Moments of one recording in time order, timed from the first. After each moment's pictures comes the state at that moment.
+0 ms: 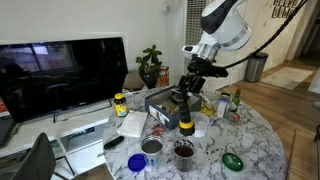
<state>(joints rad) 0.08 0.05 0.13 -2.23 0.92 2.26 -1.47</state>
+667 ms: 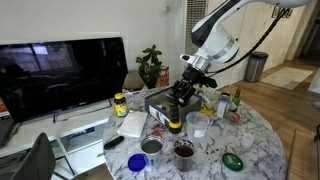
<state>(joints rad) 0.08 0.20 0.13 -2.17 1.10 2.40 -1.75</state>
